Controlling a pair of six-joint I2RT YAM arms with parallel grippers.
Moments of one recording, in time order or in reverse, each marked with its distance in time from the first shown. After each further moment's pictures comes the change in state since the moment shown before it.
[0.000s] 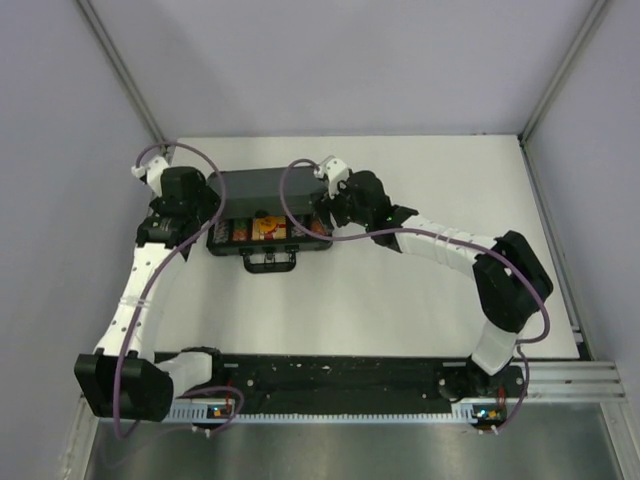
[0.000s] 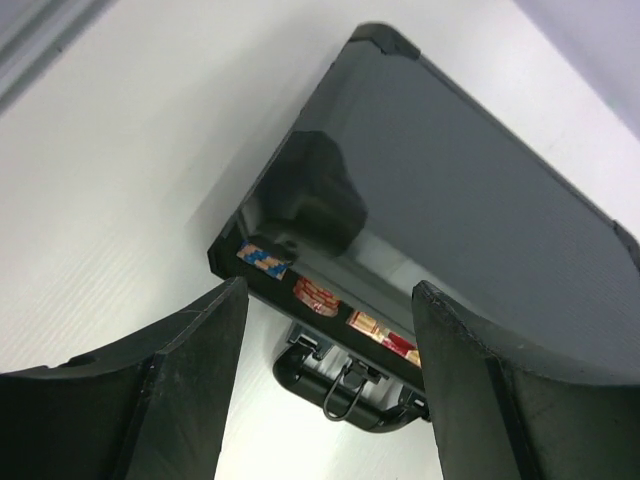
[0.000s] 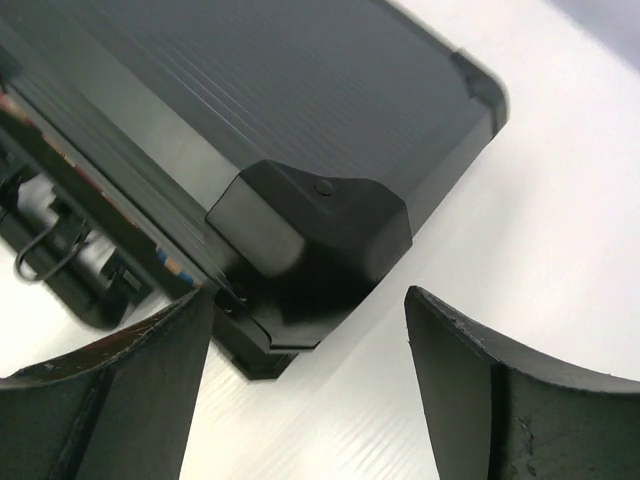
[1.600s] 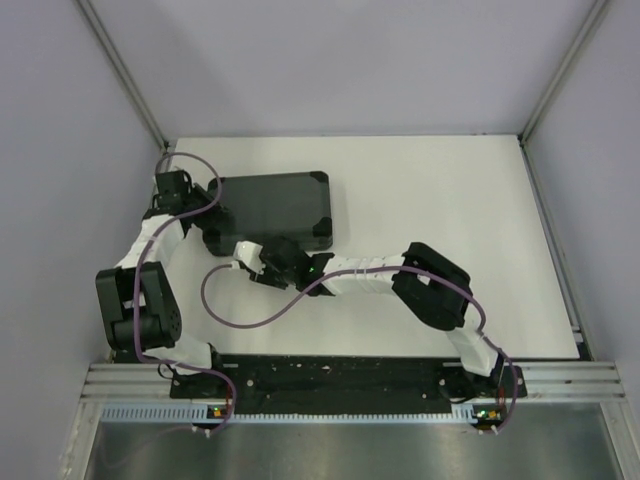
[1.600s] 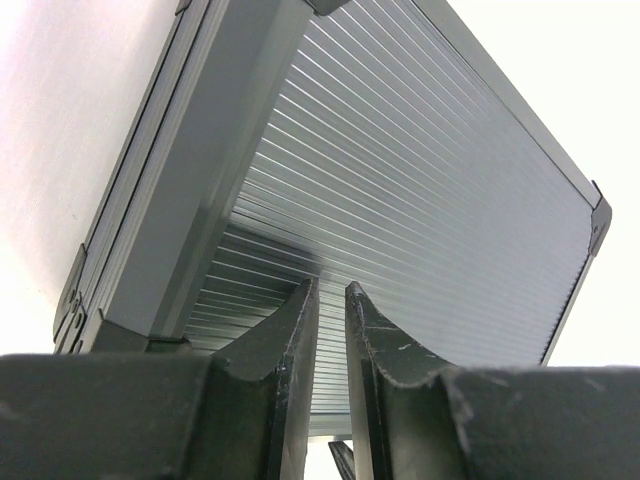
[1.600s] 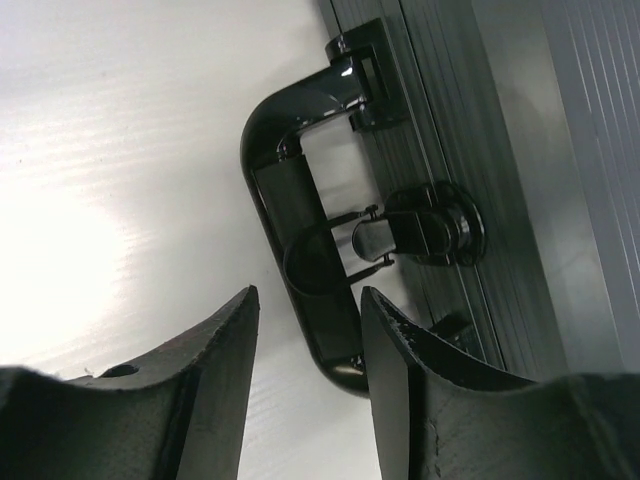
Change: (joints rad) left arm 0.230 0.404 -0.089 0.308 0.637 -0.002; right arm 0.403 0.359 0.220 -0.122 0.154 -0.272
